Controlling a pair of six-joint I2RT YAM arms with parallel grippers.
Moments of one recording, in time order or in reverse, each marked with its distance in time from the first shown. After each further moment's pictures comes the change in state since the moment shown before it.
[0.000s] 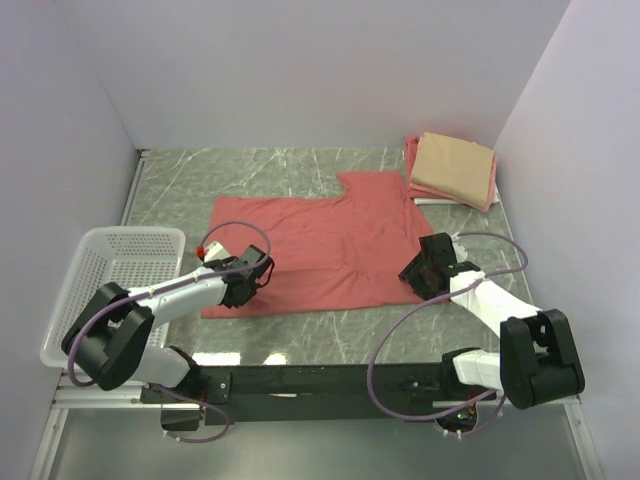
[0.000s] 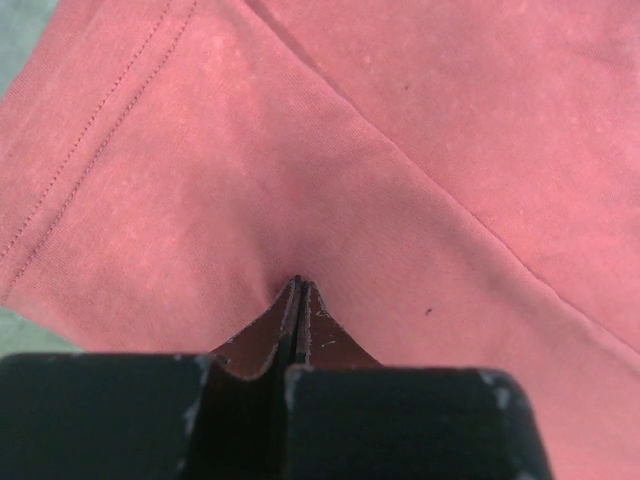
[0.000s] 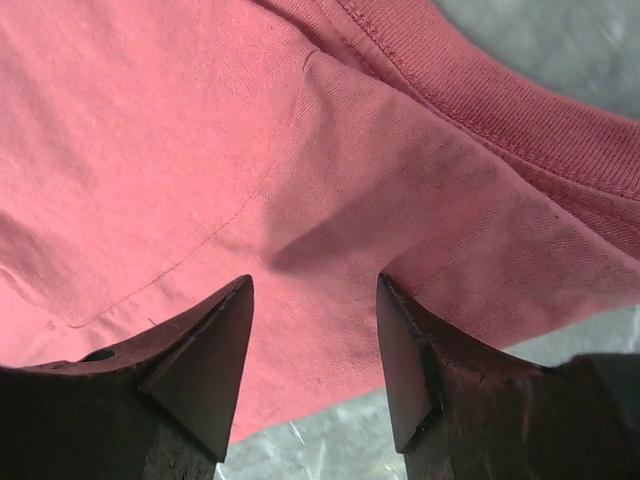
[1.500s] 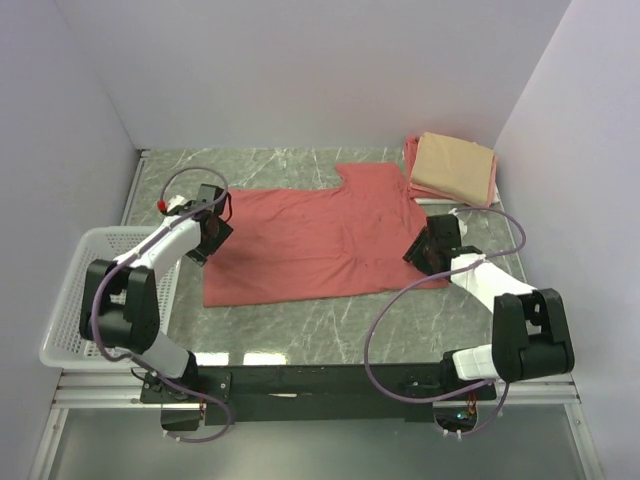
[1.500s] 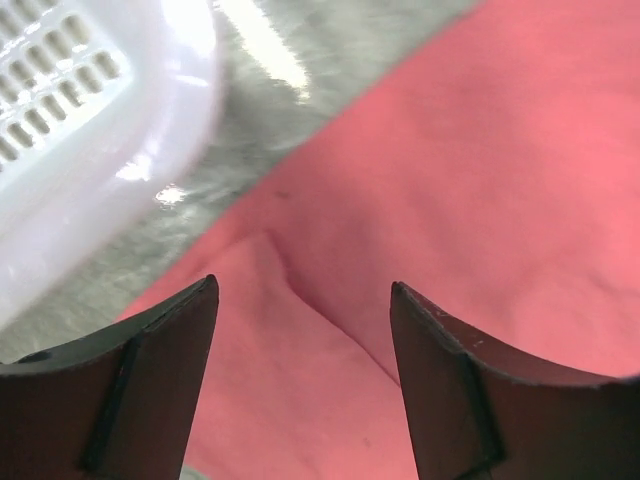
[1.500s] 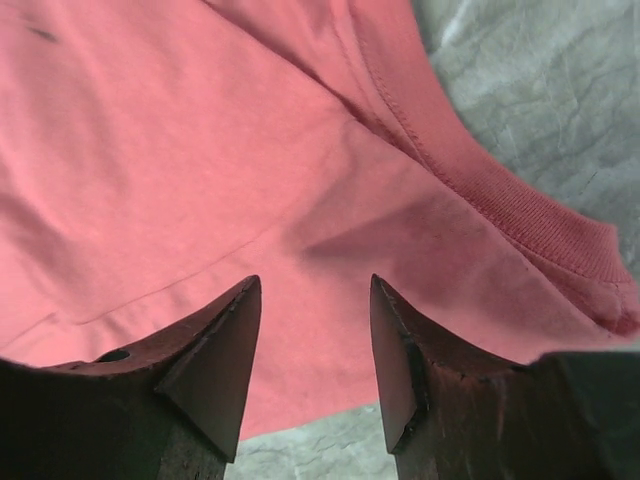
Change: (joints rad) left arm 0.443 0.184 0.383 -0.128 0.070 0.241; right arm -0.084 0.127 0.119 0.125 -0.039 -0.226
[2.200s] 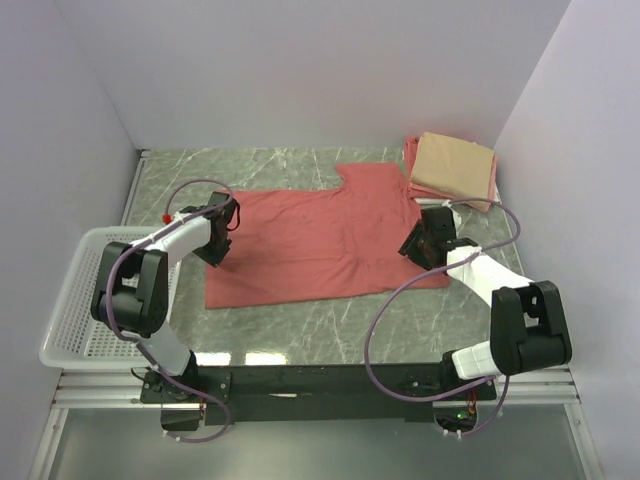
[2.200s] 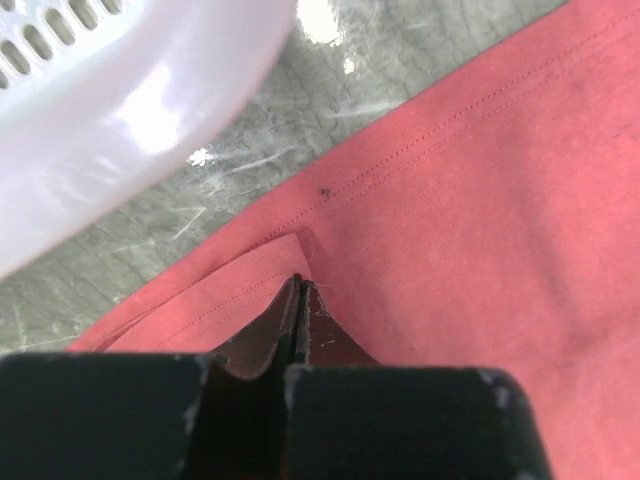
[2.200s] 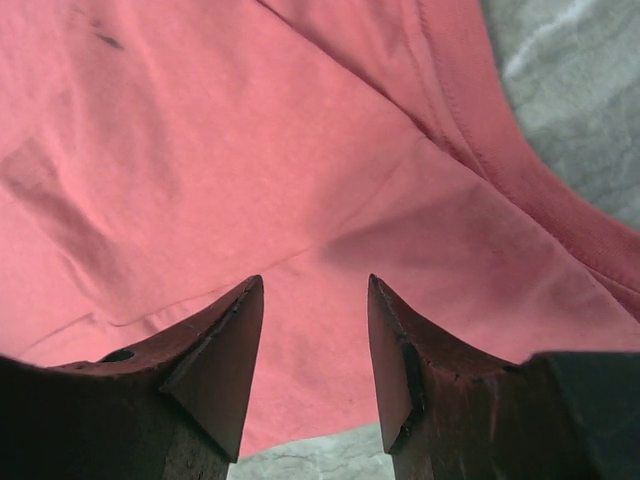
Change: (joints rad) left arm -0.029 0.103 0.002 -0.058 -0.013 -0.153; right arm 0.037 0.030 0.077 -0.016 0.008 -0.011
